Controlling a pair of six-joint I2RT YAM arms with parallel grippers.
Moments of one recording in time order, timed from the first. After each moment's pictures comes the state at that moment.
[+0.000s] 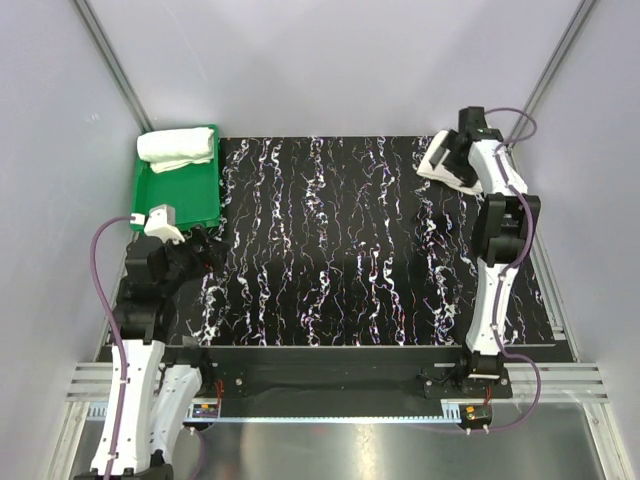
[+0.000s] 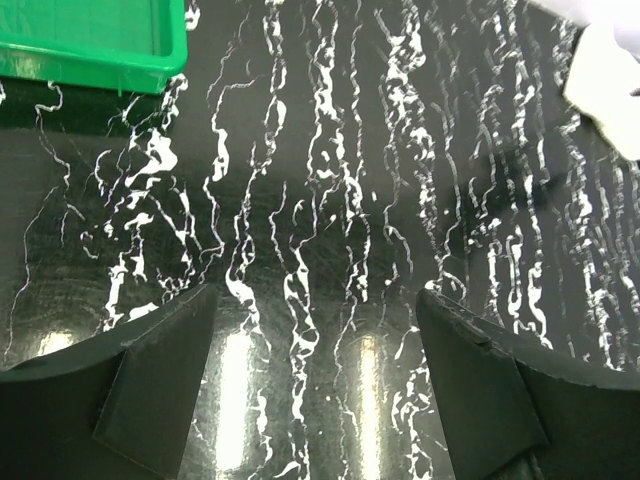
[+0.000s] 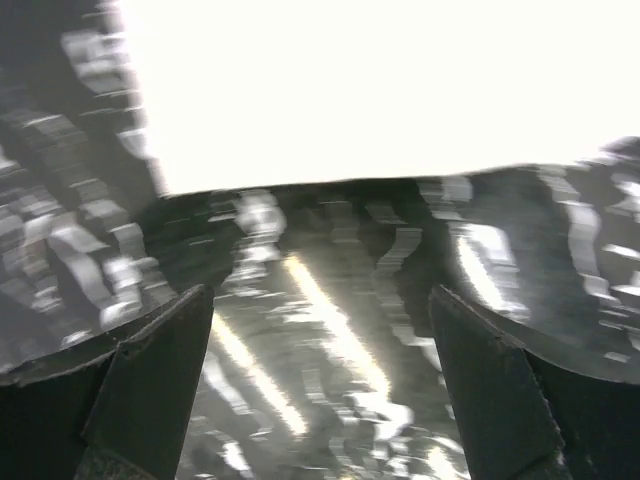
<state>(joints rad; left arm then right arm) 0.01 0.57 0.74 -0.61 0.19 -0.40 -0.03 2.31 2.13 -0.79 0.14 0.55</state>
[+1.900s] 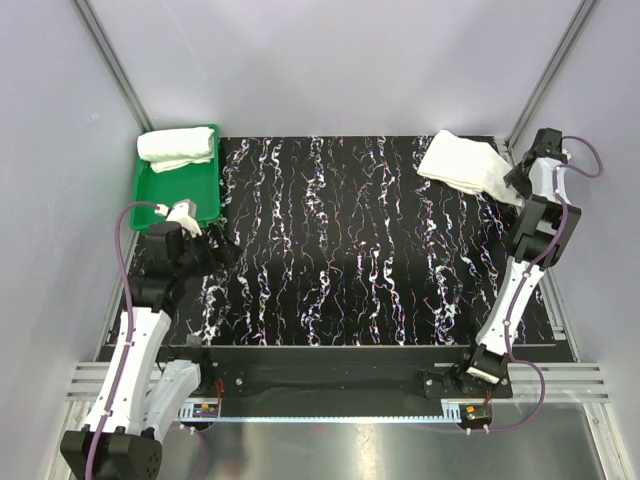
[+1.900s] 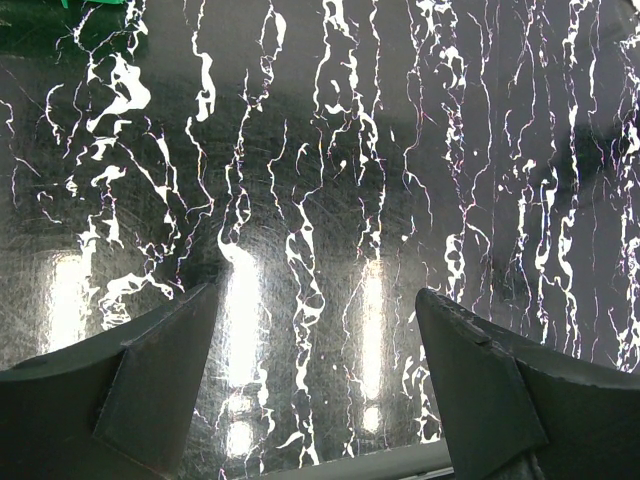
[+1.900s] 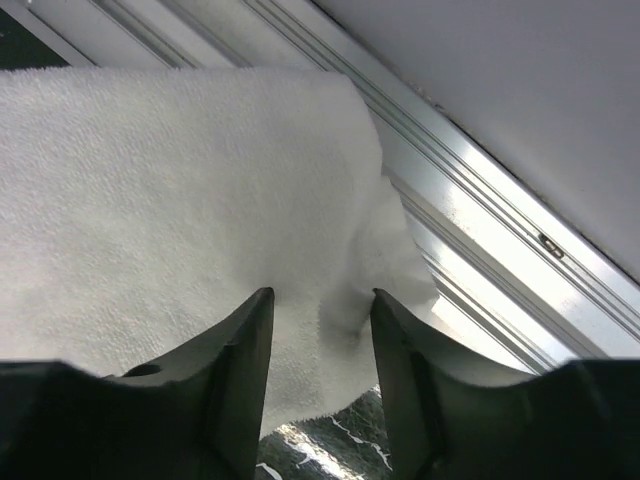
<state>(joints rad) -0.05 0.76 0.74 -0.61 0.20 -0.39 -0.41 2.49 2.19 -0.66 0.14 0.49</state>
